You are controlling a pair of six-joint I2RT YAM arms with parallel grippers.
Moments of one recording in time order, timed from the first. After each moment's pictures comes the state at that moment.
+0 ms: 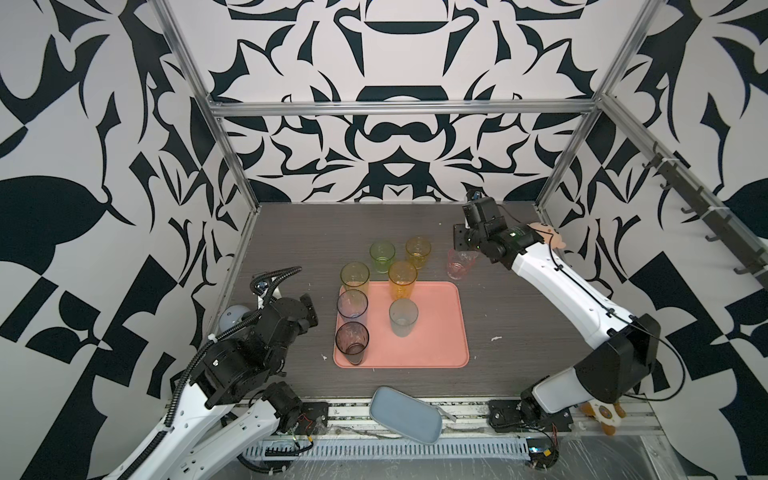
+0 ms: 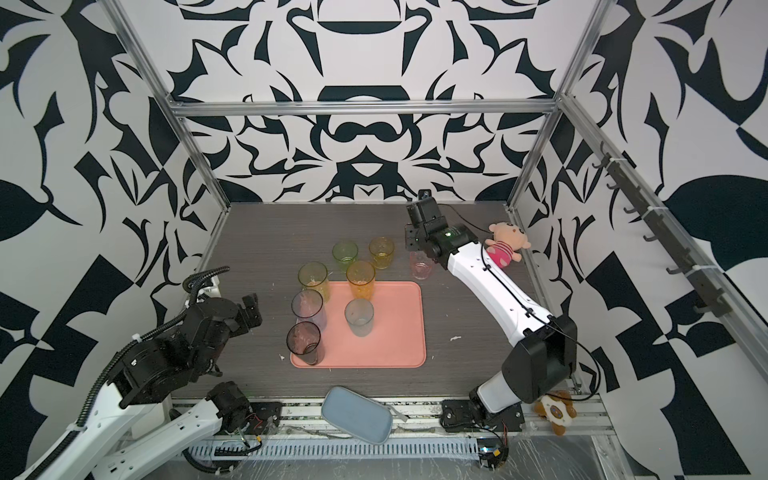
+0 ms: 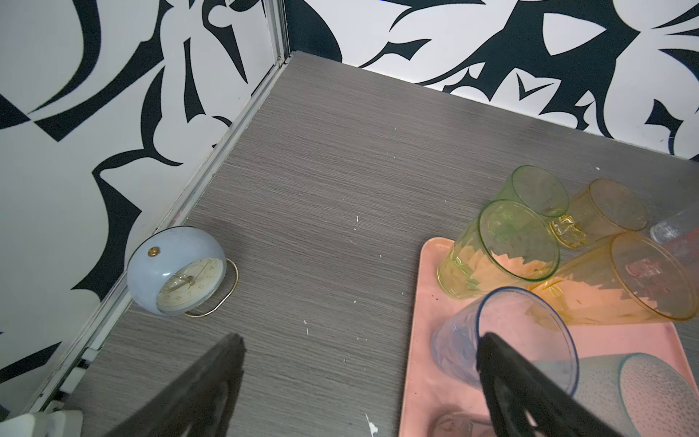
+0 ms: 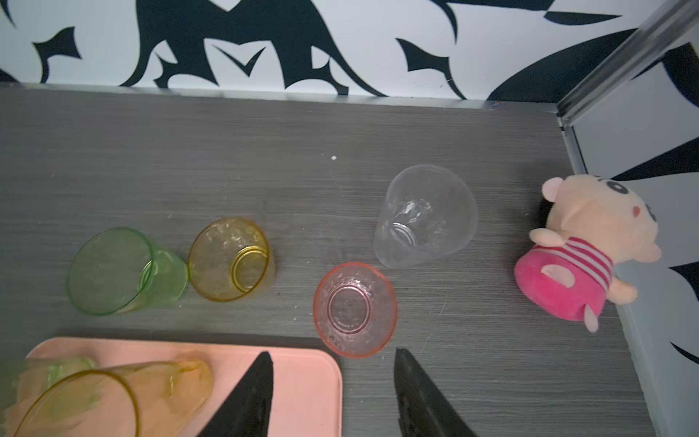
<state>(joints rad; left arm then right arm) -0.76 0.59 0.91 -1.08 -0.71 -0.71 0.45 1.51 1.46 -0.73 0.30 0.33</state>
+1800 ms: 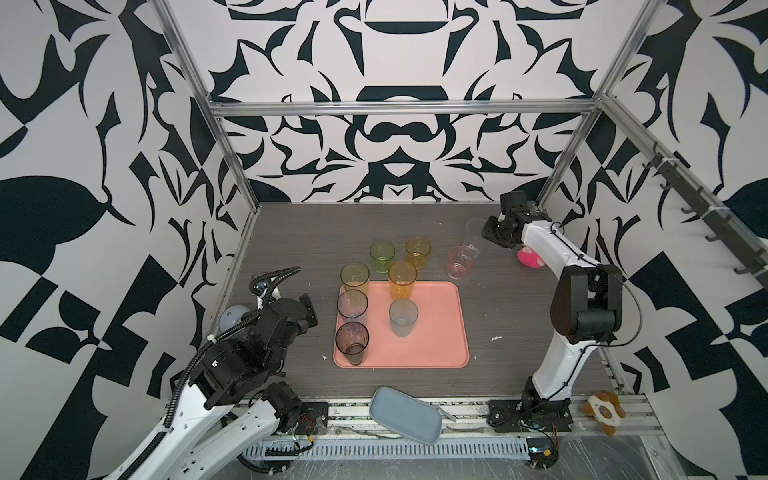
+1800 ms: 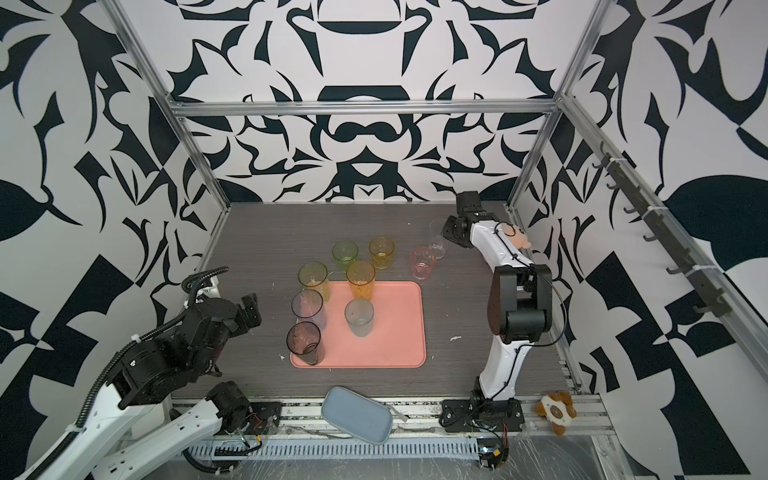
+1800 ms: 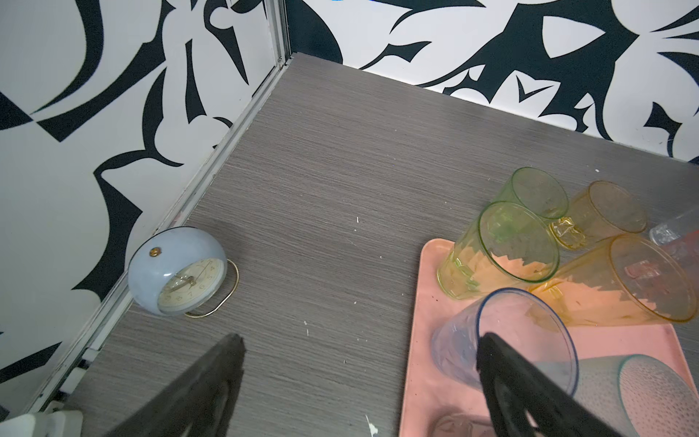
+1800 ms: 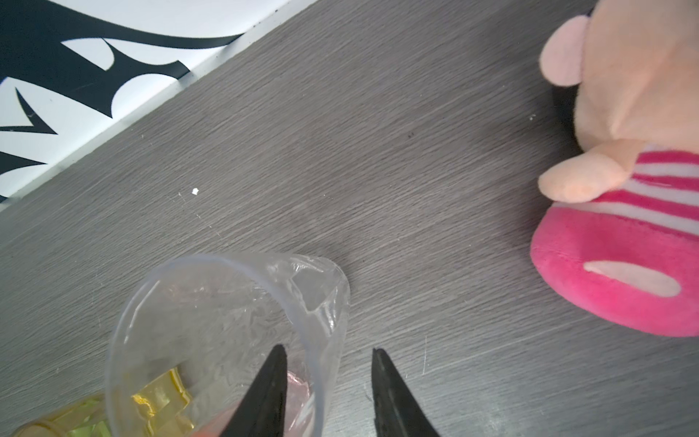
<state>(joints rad) -0.76 0.58 0.91 -1.08 -0.71 -0.71 0.05 1.87 1.52 -0.61 0.01 0.51</state>
